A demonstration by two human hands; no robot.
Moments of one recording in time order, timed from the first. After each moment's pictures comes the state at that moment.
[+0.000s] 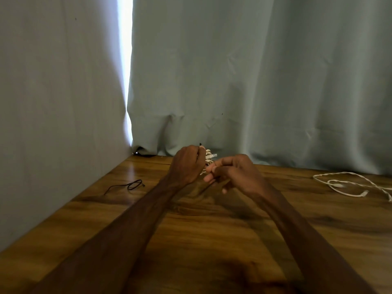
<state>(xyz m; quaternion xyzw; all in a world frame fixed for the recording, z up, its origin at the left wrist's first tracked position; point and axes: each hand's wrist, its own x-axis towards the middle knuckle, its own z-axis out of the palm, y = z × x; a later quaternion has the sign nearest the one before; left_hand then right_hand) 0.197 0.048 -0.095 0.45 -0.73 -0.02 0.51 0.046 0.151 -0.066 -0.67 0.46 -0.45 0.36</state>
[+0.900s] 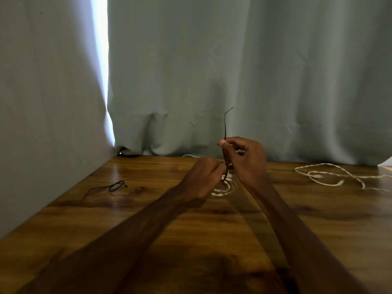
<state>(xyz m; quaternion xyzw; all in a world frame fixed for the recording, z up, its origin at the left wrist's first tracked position) 0.137 0.102 -0.103 0.32 -0.83 -0.18 0.43 -0.005 0.117 -0.077 -0.64 0.44 -0.63 0.03</state>
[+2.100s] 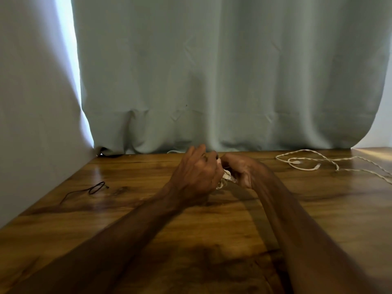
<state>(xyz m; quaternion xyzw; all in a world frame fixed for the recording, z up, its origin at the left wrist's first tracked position) 0.119 0.120 -0.105 0.21 -0.81 0.29 0.46 -0.034 0.118 -0.079 -0.45 0.60 -0.46 0.48</state>
